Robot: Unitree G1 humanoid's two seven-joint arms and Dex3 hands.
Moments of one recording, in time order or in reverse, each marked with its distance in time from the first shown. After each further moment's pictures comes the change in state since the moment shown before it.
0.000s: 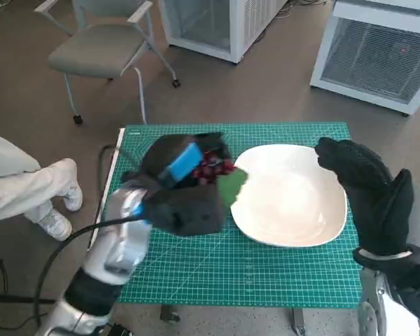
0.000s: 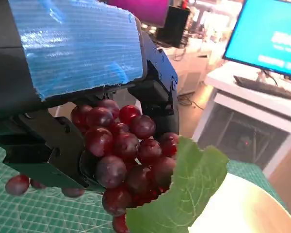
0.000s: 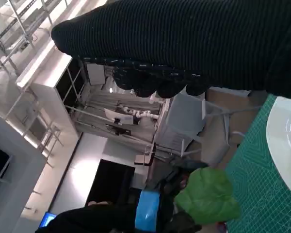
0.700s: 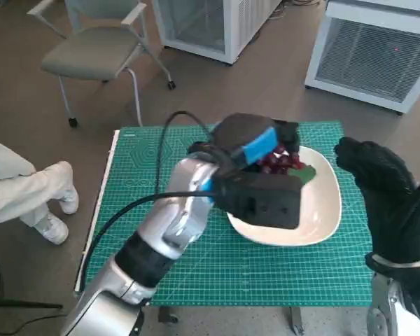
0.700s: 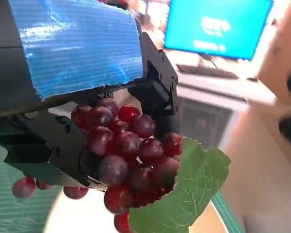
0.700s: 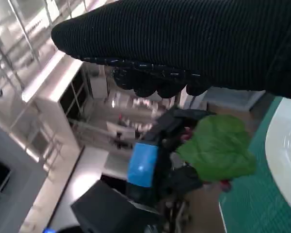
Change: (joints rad) left arm -0.276 -0.202 -0.114 0.345 0.013 -0.106 -0.009; right arm 0.036 -0.008 -0.053 -0.055 0.005 0.004 -0.026
